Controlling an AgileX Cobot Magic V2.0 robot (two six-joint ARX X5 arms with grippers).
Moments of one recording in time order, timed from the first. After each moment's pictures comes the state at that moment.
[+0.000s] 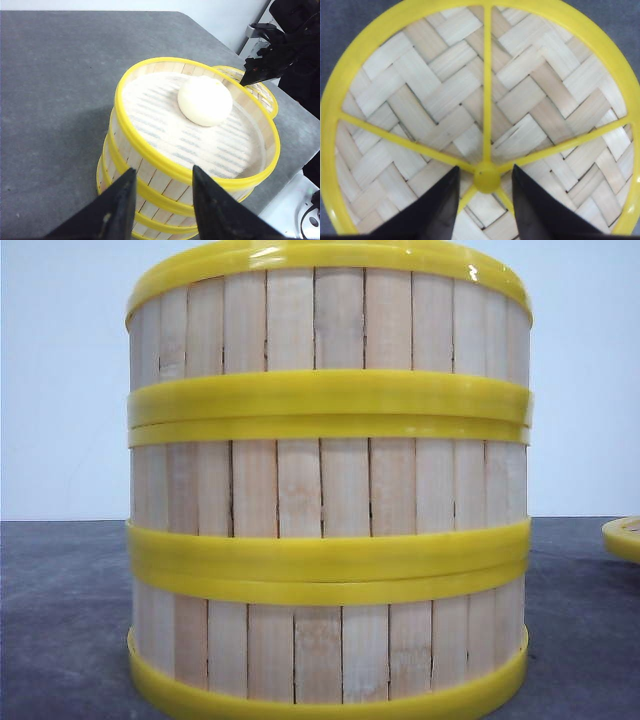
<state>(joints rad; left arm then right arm) -0.59 0.47 0.83 -0.73 0.21 -0.22 -0.13 1.47 1.08 -0.83 0.03 0.09</state>
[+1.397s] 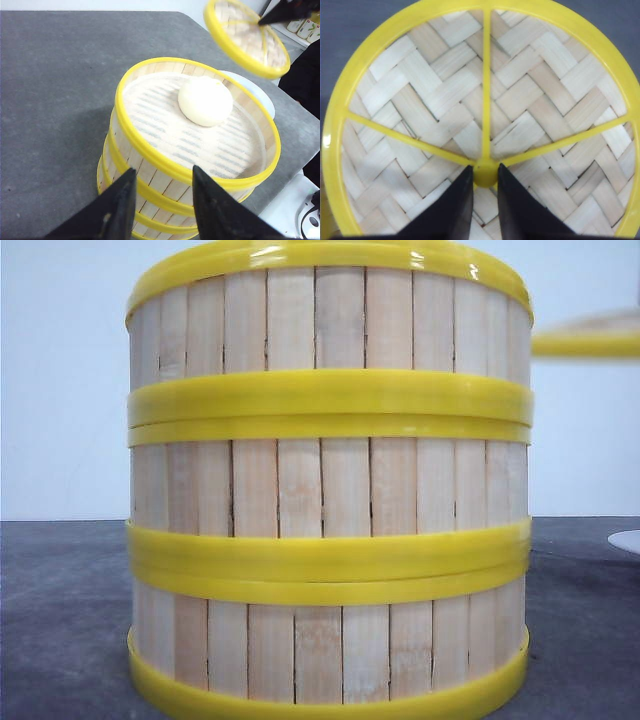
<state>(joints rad) -0.59 0.47 0.83 -0.73 0.21 -0.22 0.10 1.31 1.52 -1.10 -0.08 0.04</state>
